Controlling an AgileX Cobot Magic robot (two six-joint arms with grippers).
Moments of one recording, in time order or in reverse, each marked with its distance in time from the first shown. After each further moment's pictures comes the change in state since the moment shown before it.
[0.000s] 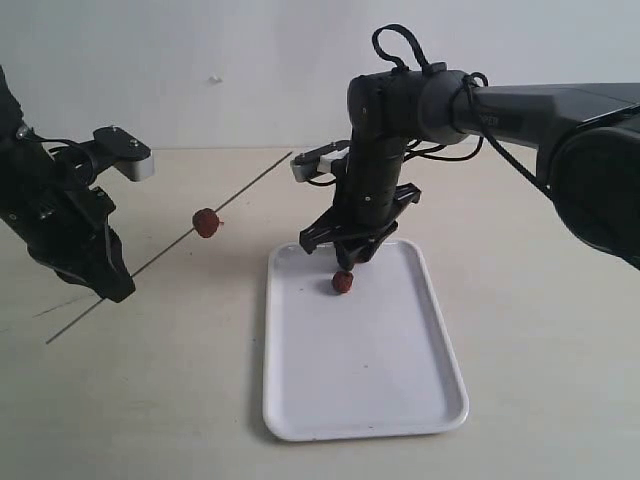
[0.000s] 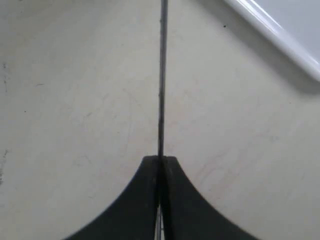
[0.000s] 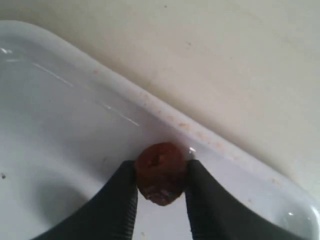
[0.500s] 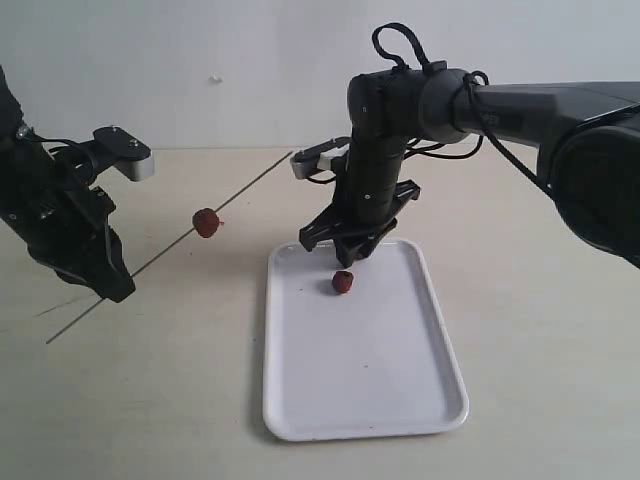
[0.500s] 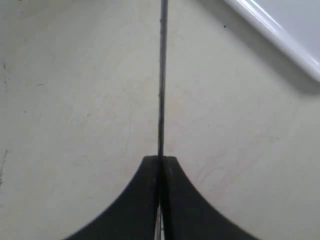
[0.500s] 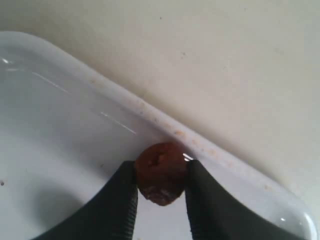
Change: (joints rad) left arm 0.000 0.000 0.000 0.000 0.000 0.000; right arm 0.000 -0.003 0.000 -0.006 -0.020 0.000
